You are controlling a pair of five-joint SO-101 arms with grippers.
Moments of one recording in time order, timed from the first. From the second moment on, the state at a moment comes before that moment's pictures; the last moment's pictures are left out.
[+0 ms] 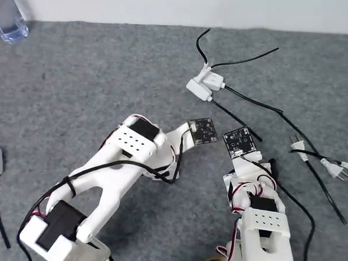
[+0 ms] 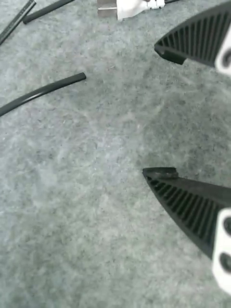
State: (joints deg) left arm 24.8 -0.9 27.6 67.2 -33.1; right arm 2.3 -46.9 82.6 25.1 26.1
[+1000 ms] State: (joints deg) left arm 22.7 -0.9 35.7 52.8 -35.6; right arm 2.3 -46.9 82.6 25.1 26.1
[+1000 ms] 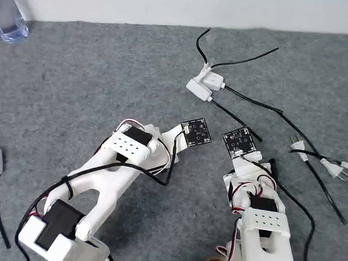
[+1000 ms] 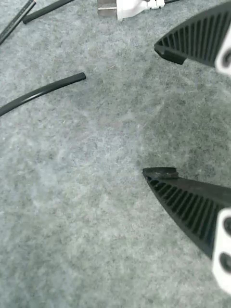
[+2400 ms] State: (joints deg) left arm 22.3 -13.1 51.9 38.3 -34.4; right arm 2.3 -46.9 82.6 25.1 26.1
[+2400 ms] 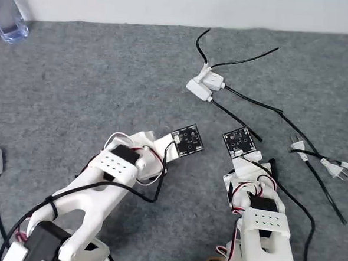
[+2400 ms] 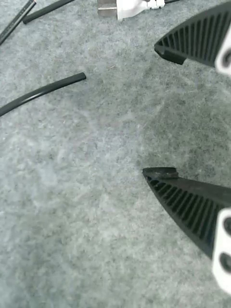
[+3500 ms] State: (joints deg) left arm 21.7 3.0 36.4 44.5 -34.9; right arm 2.3 -46.9 82.7 25.1 26.1
